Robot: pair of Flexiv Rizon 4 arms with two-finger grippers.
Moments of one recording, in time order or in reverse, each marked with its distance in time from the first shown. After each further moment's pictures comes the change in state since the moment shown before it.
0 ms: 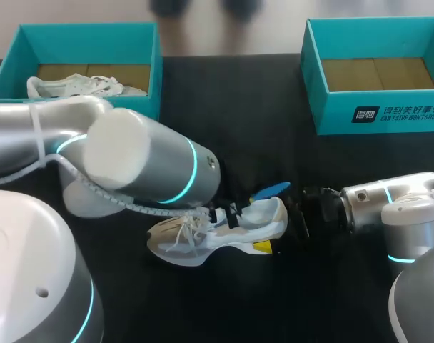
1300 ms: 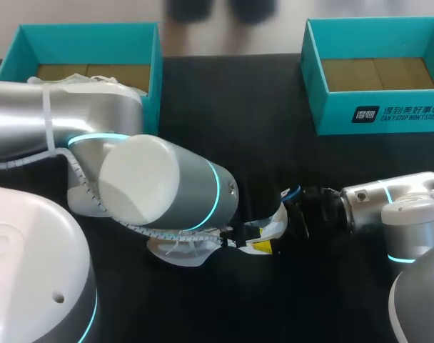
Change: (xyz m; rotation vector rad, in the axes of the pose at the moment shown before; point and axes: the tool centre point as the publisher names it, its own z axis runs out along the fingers) left arm 0.030 -0.012 -0.024 -0.061 -0.061 0.097; right arm 0.000 0.000 0.000 0.000 0.000 0.000
